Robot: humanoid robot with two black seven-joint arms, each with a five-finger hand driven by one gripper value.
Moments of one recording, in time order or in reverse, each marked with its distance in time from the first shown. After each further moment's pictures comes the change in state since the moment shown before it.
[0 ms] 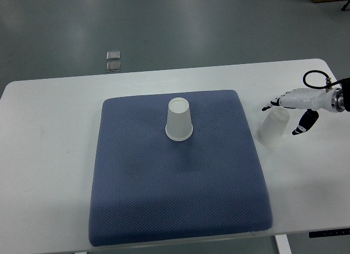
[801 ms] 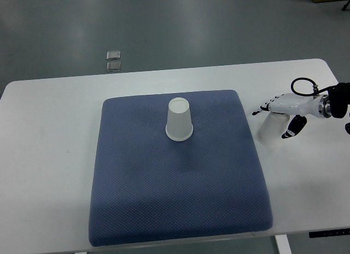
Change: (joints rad) left arm 0.000 0.000 0.000 0.000 0.000 0.000 0.000; right arm -0.006 0.056 -0.012 -0.017 -0.004 -0.039 -0.007
